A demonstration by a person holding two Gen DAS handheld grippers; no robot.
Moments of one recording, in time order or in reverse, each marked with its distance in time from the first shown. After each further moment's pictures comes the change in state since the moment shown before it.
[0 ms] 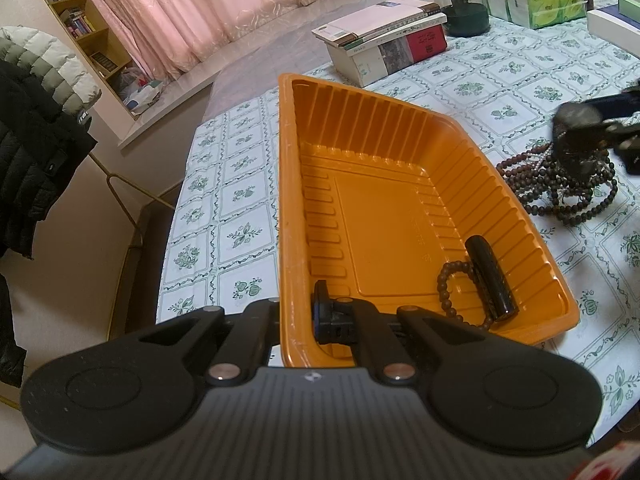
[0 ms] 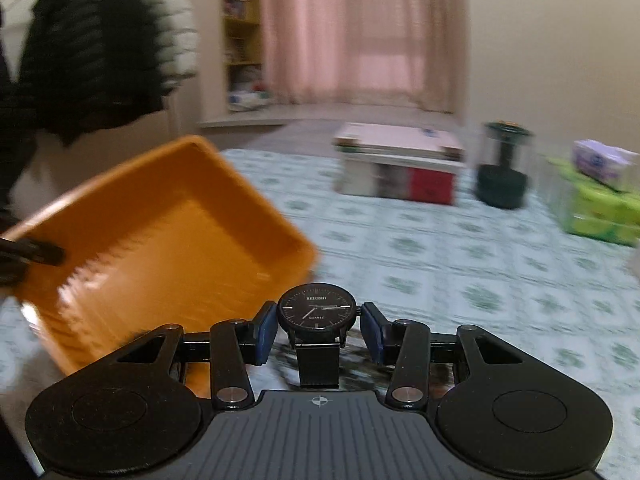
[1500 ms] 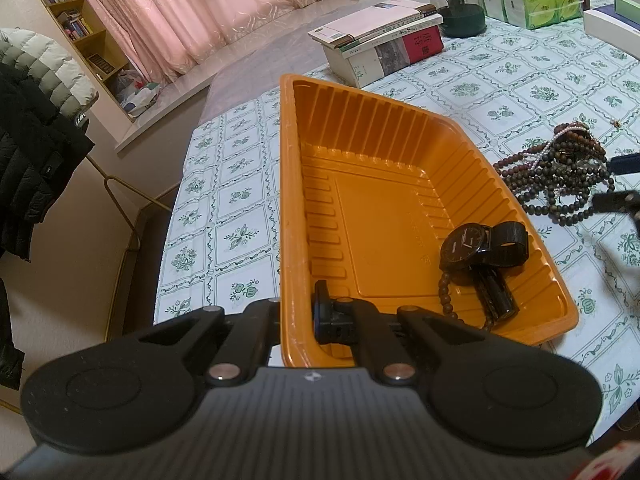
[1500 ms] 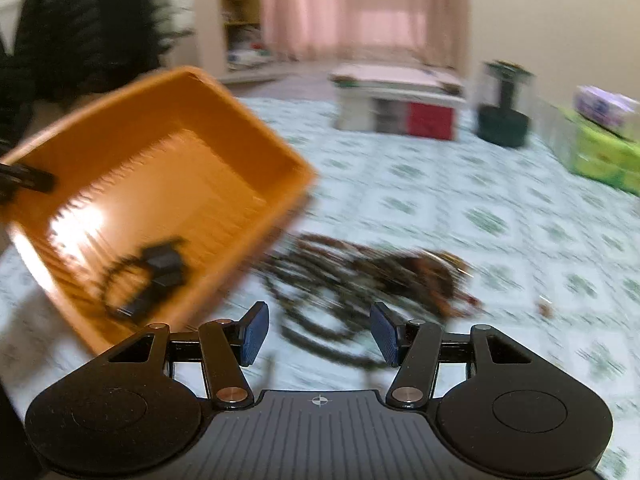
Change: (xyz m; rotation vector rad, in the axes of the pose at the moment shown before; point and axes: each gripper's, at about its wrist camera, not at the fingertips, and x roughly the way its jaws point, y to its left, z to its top) left arm 0.000 0.001 -0.002 0.001 -0.010 -0.012; right arm 0.003 -0.027 -0.056 0.041 0.132 -0.055
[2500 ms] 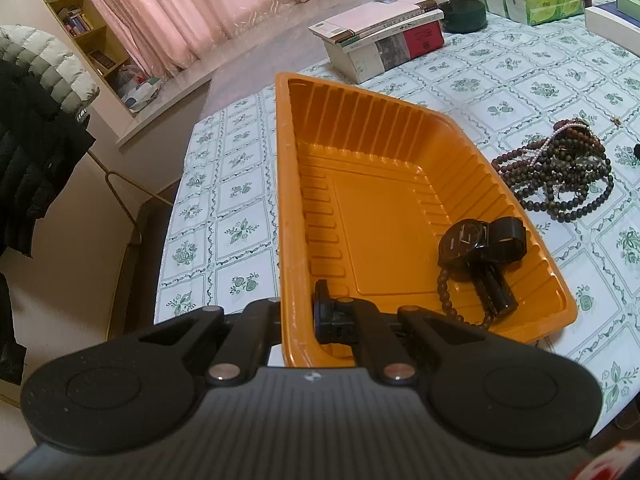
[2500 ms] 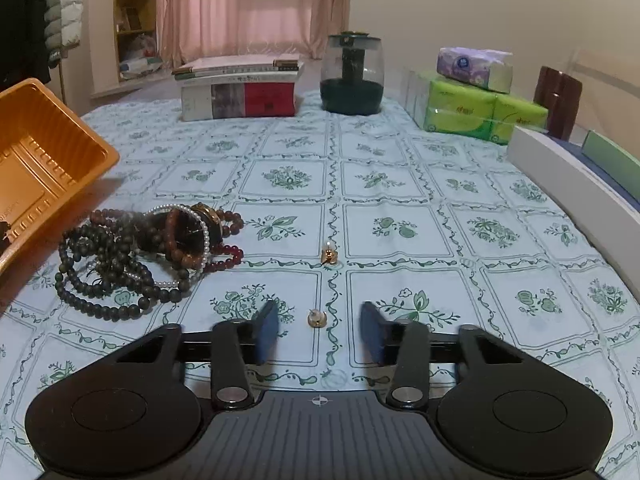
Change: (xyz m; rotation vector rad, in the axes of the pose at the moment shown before) left arm -0.002 -0.003 0.000 -0.003 0.017 0.004; right arm -0.014 -0.116 -0.040 0.103 -0.028 -0.255
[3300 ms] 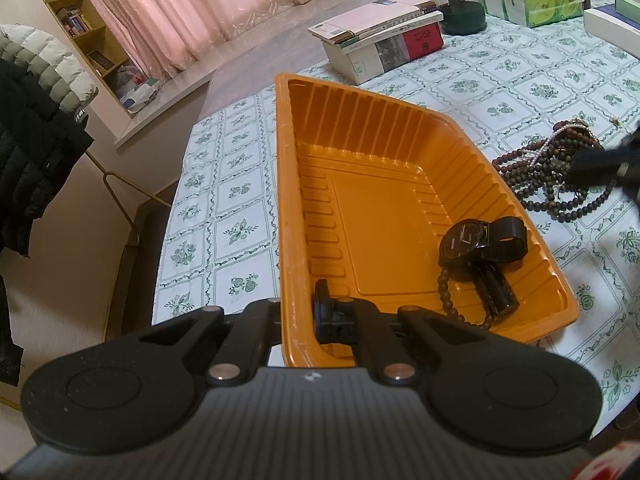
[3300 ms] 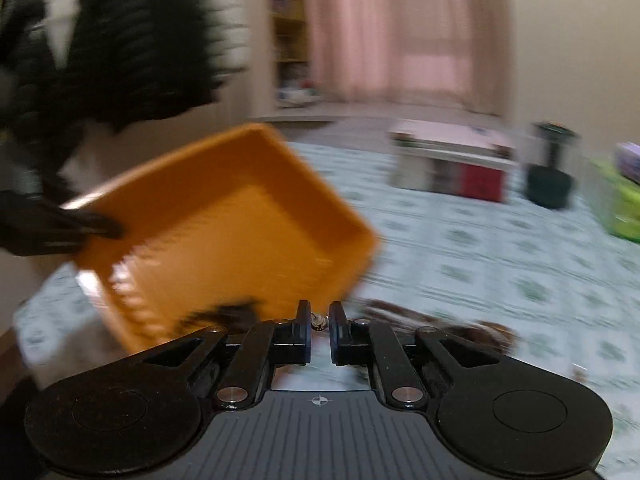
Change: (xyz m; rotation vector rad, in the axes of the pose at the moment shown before) left arm 0.001 0.001 -0.002 -0.004 -0.007 -0.008; right arm -0.048 0.167 0.056 -0.191 -0.099 0.449
